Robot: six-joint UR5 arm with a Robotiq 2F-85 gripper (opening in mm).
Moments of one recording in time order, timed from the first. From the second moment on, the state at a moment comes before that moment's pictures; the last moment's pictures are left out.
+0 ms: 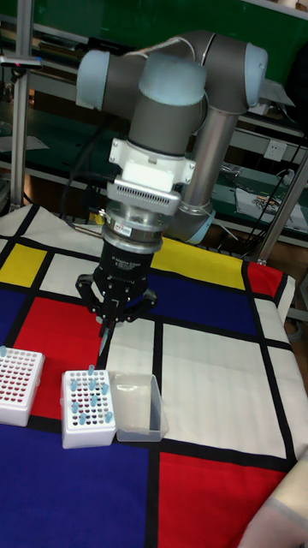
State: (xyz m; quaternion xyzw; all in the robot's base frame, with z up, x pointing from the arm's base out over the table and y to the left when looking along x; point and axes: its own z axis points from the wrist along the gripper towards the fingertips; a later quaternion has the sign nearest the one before) arm 0.624 -0.069 0.177 0.03 1.00 -0.02 0.08
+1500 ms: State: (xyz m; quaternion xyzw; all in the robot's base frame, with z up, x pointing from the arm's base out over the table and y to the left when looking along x) arm 0.614 -0.126 0.153 -0.04 0.99 0.00 0.11
